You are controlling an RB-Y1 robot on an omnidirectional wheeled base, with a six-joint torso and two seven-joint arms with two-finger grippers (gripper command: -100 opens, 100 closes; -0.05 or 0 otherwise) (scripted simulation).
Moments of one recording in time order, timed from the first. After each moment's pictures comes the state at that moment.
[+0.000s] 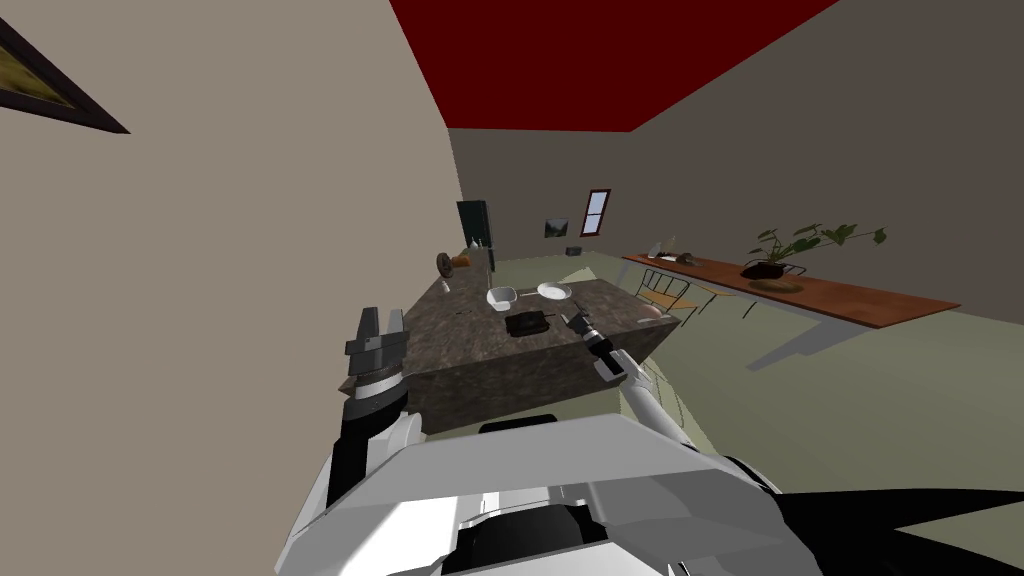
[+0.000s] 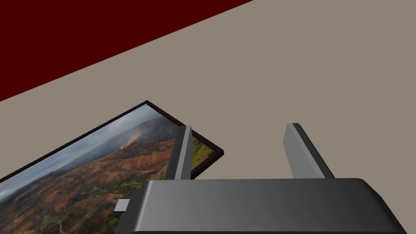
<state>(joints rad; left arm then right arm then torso) 0.52 0.04 0.06 -2.28 -0.01 -0.61 0.03 -0.07 -0.30 -0.21 -1.18 0.57 -0.71 1.93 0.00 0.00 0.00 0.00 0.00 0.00</state>
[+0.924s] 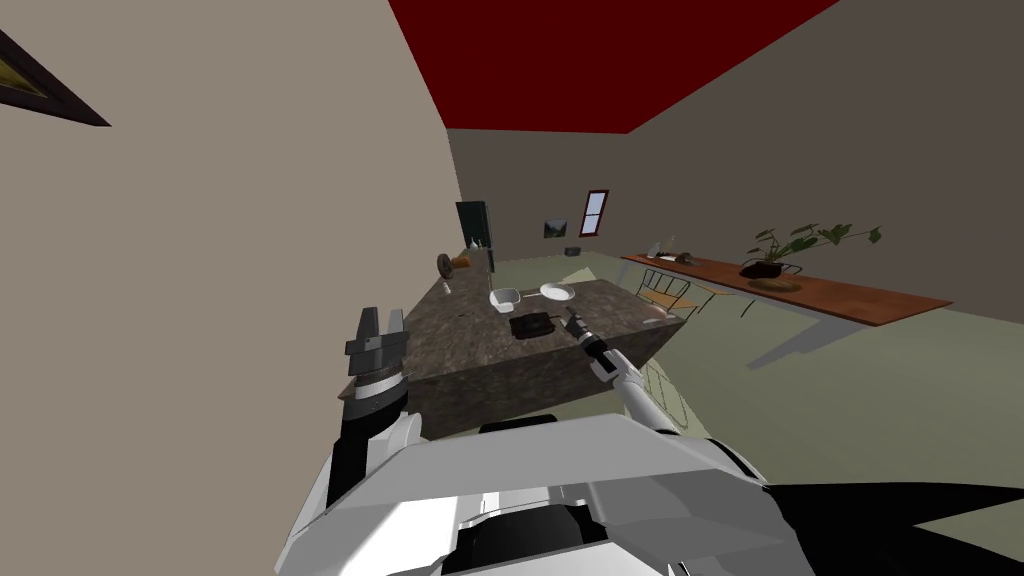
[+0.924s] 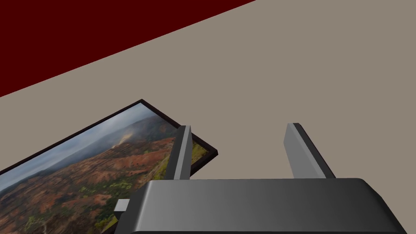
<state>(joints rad) 0.52 0.04 0.06 -2.28 -0.01 -0.61 0.03 -0.15 -0.28 -0.23 -1.02 0.66 -0.71 2.20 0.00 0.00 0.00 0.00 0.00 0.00</state>
